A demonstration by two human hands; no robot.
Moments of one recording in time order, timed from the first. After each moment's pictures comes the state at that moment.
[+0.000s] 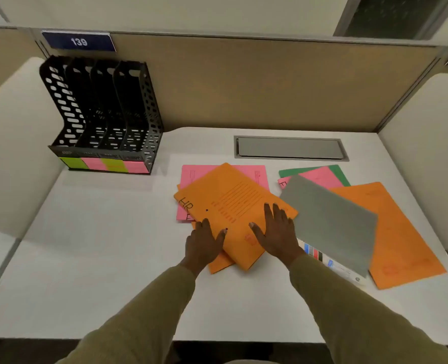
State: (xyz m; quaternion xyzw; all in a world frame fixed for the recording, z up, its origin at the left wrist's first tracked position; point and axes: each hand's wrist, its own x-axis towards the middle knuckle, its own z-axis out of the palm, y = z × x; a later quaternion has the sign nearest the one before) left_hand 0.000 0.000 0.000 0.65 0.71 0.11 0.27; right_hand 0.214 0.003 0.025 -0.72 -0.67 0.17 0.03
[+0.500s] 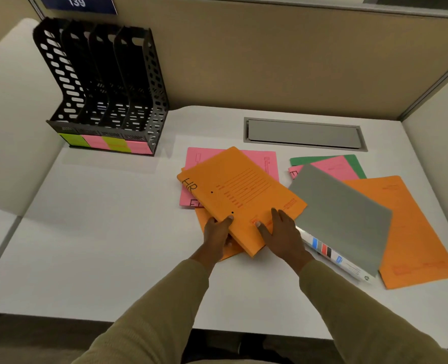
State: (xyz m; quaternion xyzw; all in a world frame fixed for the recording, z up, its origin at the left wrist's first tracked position) left_hand 0.037 0.010 -0.006 0.16 0.67 0.36 0.63; right_hand 0.217 -0.004 -0.004 -0.74 -0.62 0.26 0.04
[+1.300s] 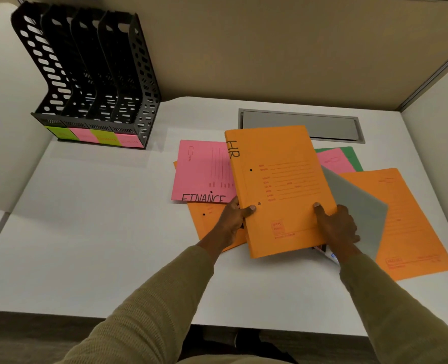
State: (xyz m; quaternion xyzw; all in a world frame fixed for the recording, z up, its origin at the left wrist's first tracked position) left_hand 0.080 0.033 0.002 0.28 0.52 0.34 0.74; right_hand 0.335 0.010 0.017 -0.90 -0.31 0.25 0.16
